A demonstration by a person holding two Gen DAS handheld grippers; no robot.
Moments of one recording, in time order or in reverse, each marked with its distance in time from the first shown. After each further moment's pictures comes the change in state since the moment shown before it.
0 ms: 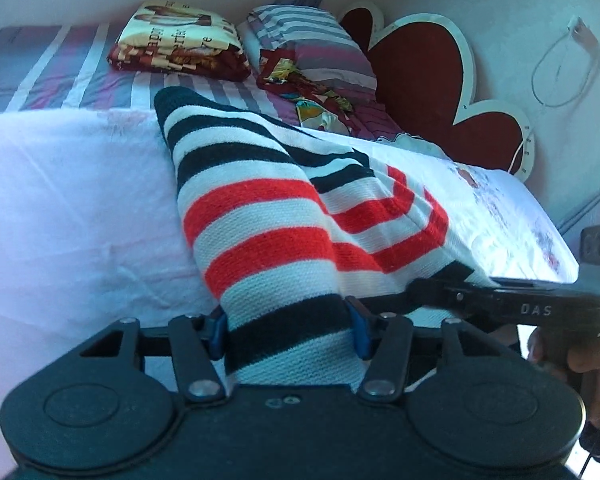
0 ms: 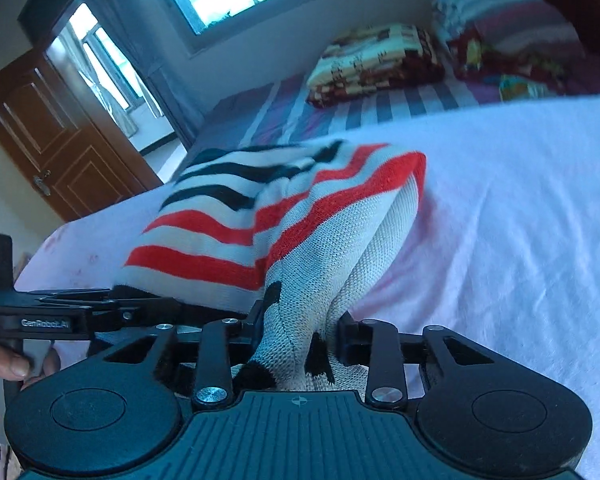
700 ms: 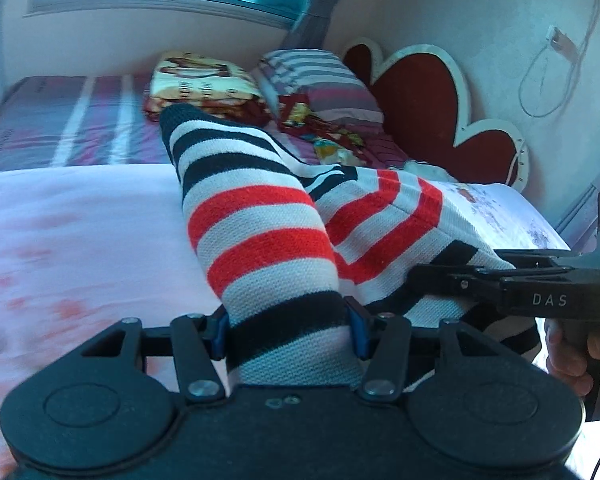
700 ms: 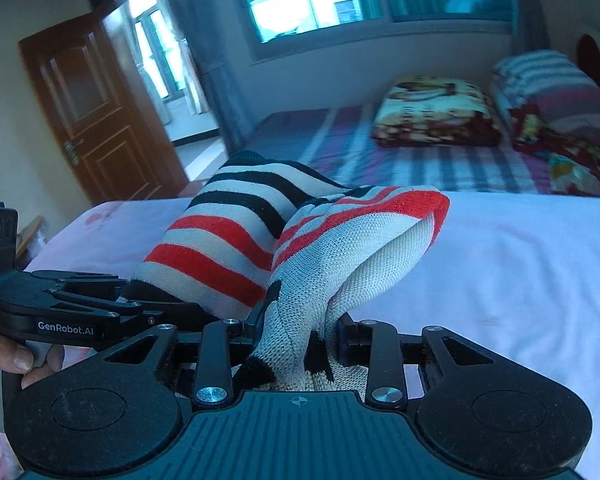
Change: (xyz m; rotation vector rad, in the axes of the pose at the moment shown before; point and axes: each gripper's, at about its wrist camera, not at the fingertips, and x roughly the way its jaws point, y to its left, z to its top) left arm -0.133 0.055 -0.026 0.065 -0.106 0.067; right arm 0.015 0.196 -0.015 -0.205 -0.050 0.007
